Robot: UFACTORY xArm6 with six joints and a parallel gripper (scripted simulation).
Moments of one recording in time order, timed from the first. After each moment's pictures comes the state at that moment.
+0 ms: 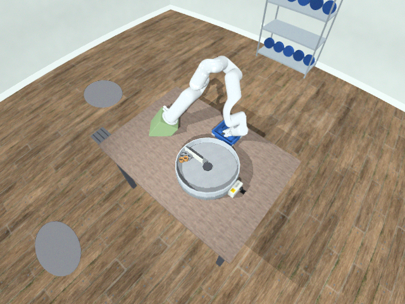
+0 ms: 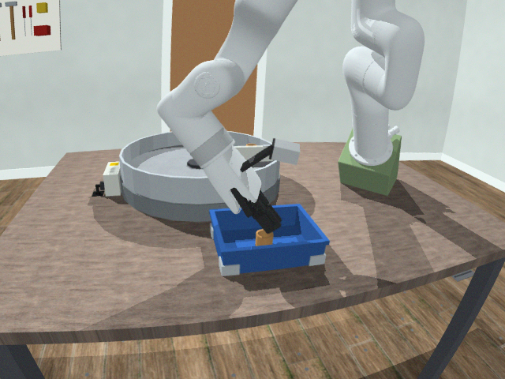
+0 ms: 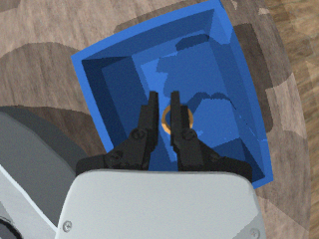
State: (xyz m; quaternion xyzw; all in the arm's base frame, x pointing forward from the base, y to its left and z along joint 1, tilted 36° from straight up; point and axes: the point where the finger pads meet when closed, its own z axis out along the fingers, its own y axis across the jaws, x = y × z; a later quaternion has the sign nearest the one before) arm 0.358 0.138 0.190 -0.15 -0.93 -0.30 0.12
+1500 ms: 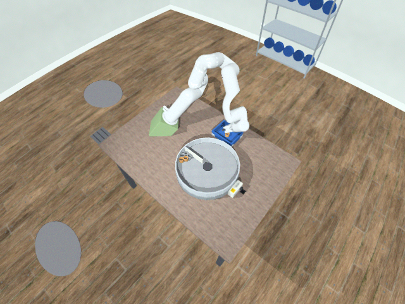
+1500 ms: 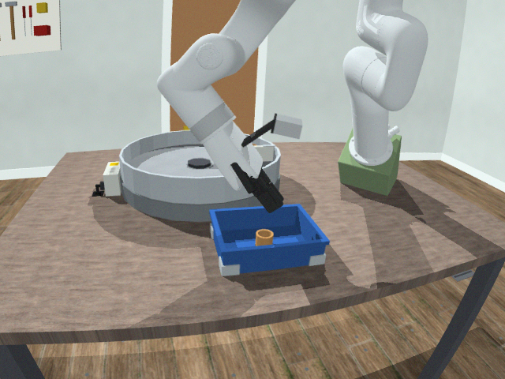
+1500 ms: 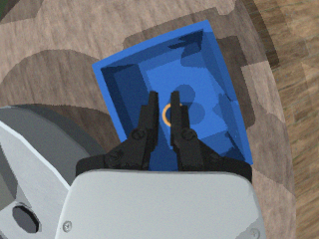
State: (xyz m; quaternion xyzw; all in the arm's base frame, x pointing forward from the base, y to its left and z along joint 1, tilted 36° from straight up) arm 0.337 0.124 0.225 -0.15 -0.93 -0.30 0.12
